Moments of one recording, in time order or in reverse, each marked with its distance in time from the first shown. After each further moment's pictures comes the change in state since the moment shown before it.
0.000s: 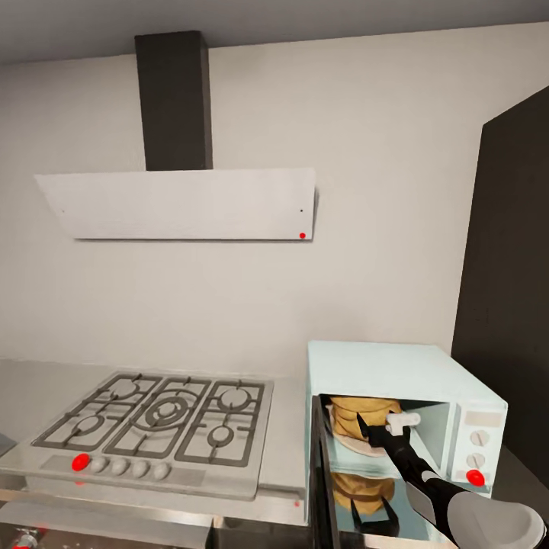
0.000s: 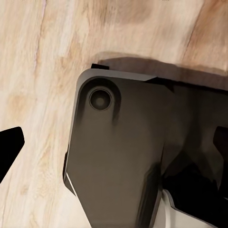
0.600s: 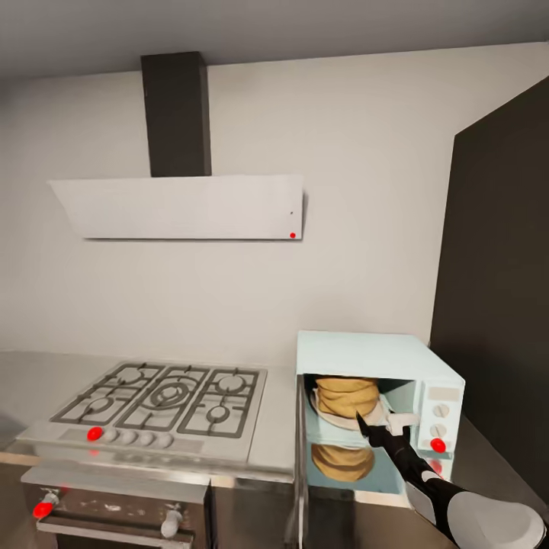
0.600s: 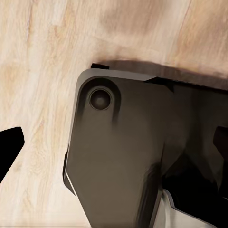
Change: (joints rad) left arm 0.000 0.000 0.000 0.000 0.000 0.000 0.000; right arm 0.000 0.000 -0.001 0.000 0.000 0.000 0.000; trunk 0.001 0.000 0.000
